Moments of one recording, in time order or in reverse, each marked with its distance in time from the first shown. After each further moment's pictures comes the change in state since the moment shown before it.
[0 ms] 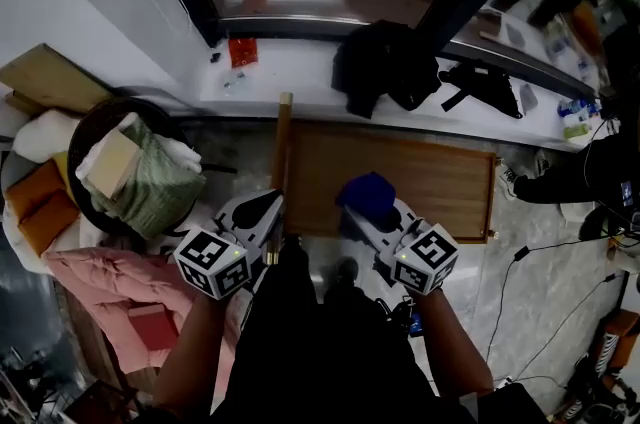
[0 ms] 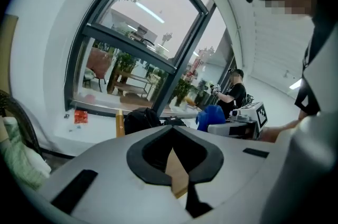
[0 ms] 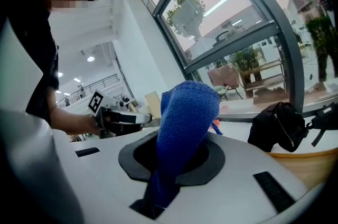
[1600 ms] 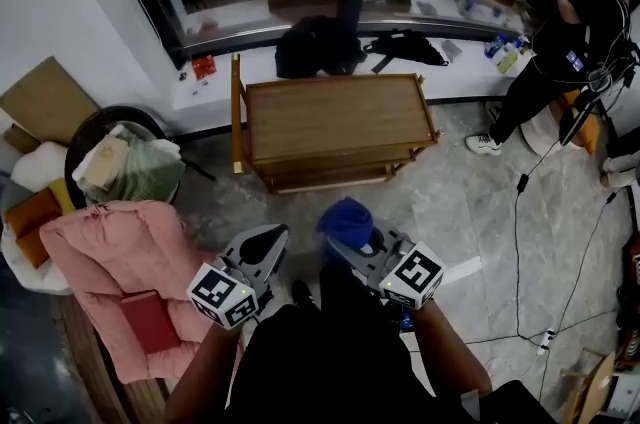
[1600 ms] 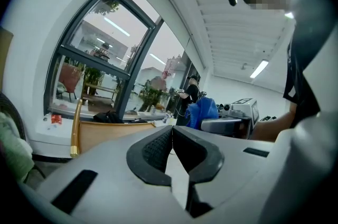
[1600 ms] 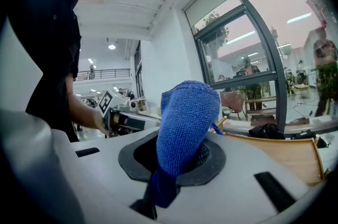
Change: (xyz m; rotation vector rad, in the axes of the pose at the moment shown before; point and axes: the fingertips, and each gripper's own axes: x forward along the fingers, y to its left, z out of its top) left arm -0.166 -0.255 -0.171 0.216 -0.129 -0.251; right arm -0.219 0.250 -0.130 -0.276 -0.154 -0.021
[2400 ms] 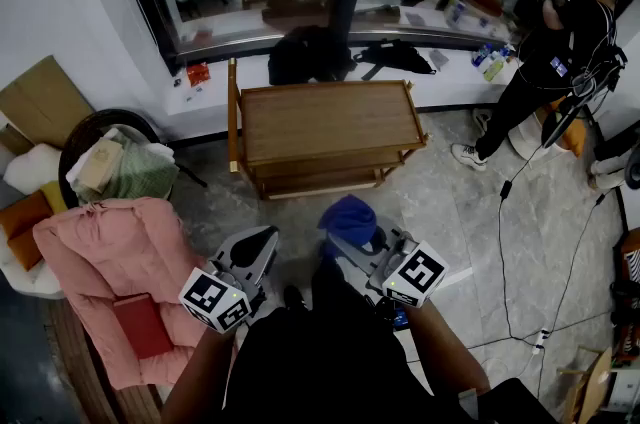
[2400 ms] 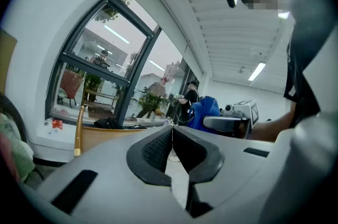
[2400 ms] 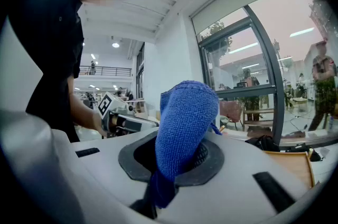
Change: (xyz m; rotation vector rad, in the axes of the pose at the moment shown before) left arm -0.031 -0.006 0.006 0.012 -0.064 -0.007; right arm -0.011 0.019 0.015 -0.100 -0.041 -0.025
